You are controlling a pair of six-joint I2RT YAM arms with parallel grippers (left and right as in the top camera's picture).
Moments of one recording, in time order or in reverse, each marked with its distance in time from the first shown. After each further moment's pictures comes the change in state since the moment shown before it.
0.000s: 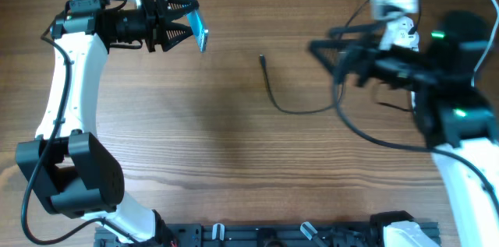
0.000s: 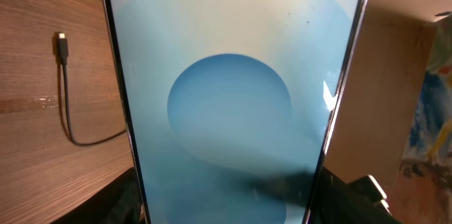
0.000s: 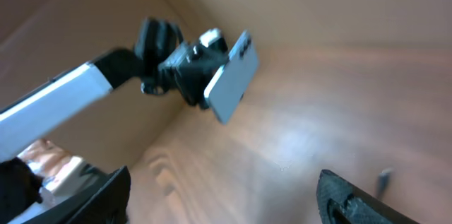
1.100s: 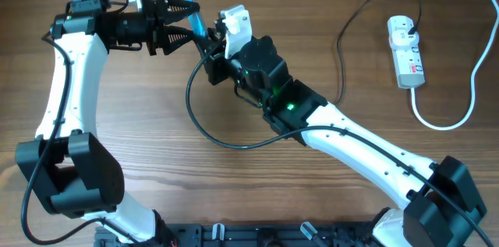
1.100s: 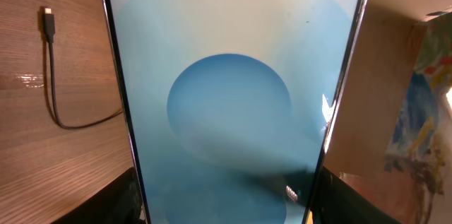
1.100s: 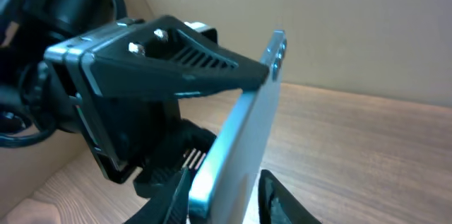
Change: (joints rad) left arm 0.000 0.000 0.000 -0.055 0.040 -0.004; right arm 0.660 0.455 0.002 0.636 0.927 -0.031
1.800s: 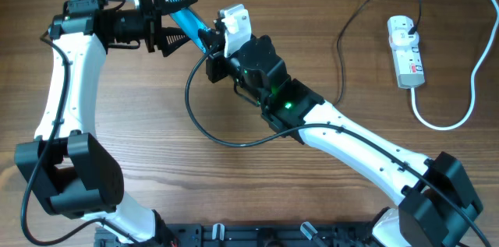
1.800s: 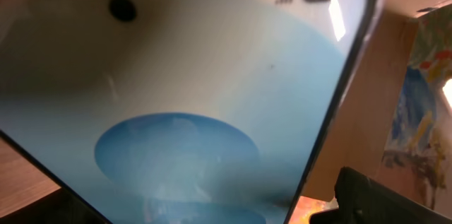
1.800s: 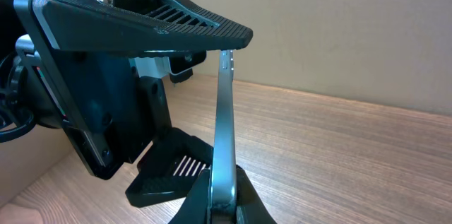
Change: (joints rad) left arm 0.006 -0.002 0.000 0.057 0.011 -0.014; right arm -0.001 0.021 0.000 0.029 0.021 -0.025
